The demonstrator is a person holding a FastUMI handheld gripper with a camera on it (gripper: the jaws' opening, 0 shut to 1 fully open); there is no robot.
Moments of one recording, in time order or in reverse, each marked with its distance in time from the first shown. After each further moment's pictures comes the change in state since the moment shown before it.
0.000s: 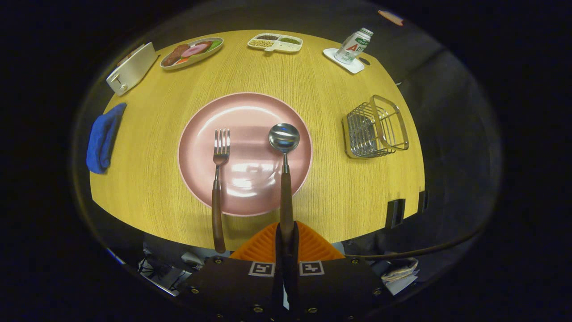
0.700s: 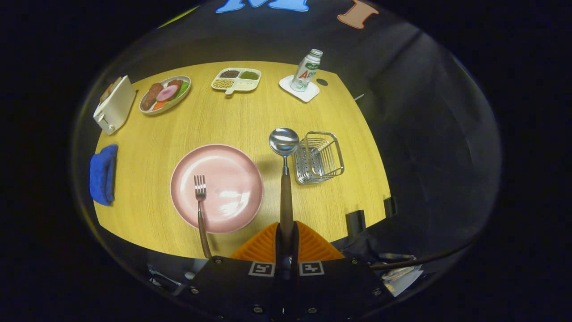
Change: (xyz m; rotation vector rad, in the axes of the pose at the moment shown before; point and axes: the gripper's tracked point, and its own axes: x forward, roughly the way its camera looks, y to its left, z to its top) arm -0.062 -0.082 0.038 0.152 -0.110 -0.096
